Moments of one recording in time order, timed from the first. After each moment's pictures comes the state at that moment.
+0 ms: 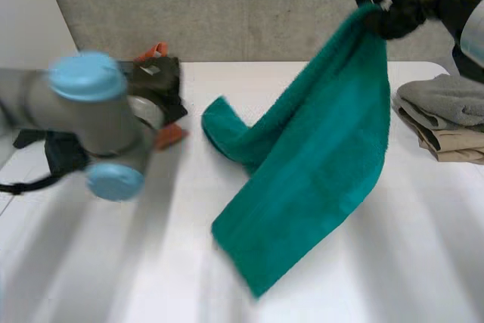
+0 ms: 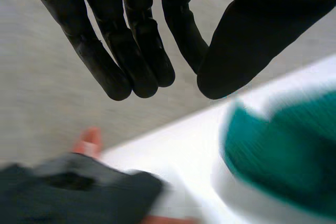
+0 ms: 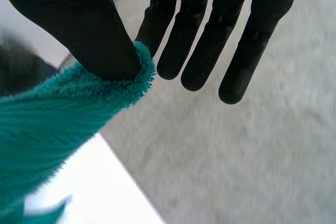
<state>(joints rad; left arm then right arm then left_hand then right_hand) 4.25 -2.24 -1.09 3.33 -1.72 3.20 1.96 -1.50 1.10 0.32 1.34 2.75 1.19 1.20 1.19 1.20 0.98 1.14 1.18 1.19 1.20 1.00</state>
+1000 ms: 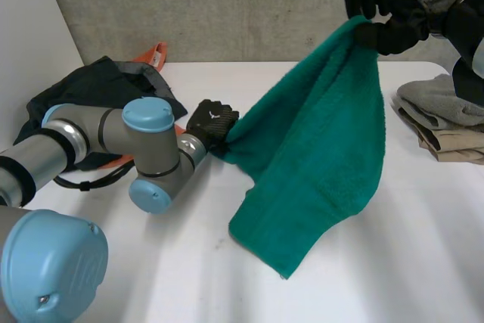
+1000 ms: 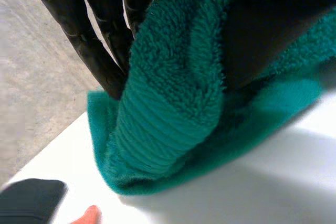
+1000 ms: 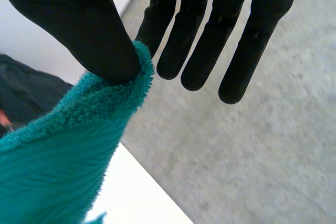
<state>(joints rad) 4.20 -2.68 -0.71 3.23 -1.42 3.55 1.93 -1.57 1.20 0.30 1.26 2.88 1.15 1.19 1.18 1.18 0.98 1.14 1.18 1.19 1.20 1.00</state>
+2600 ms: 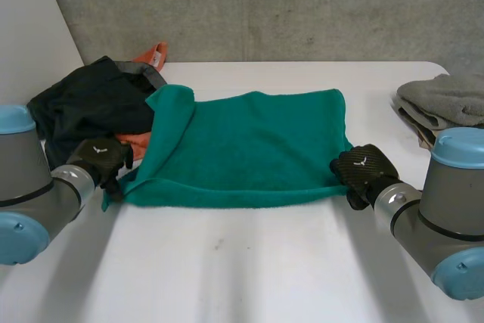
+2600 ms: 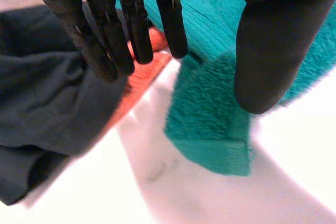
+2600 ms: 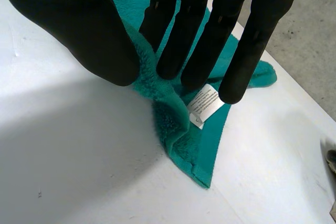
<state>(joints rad) 4.54 -2.05 -1.63 3.21 -1.47 3.57 1.90 -1.10 1.69 -0.19 1.41 2.59 0.59 0.59 0.59 0.60 0.42 1.14 1.18 1.19 1.20 1.00</state>
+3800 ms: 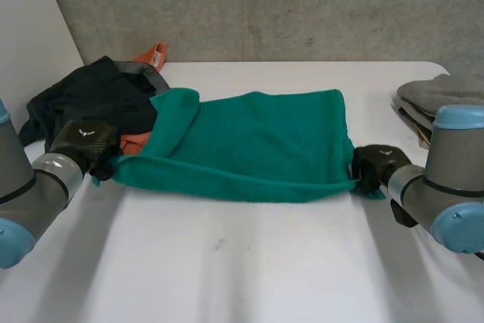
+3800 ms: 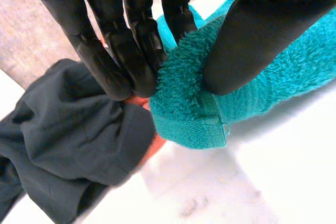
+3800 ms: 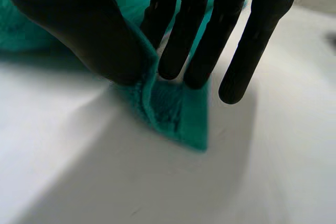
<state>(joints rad) 4.54 -1.88 -1.69 3.23 -1.49 3.52 1.82 -0.92 1.43 -0.02 1.47 3.02 1.17 1.19 1.19 1.19 0.98 1.14 1.18 1.15 1.19 1.01</state>
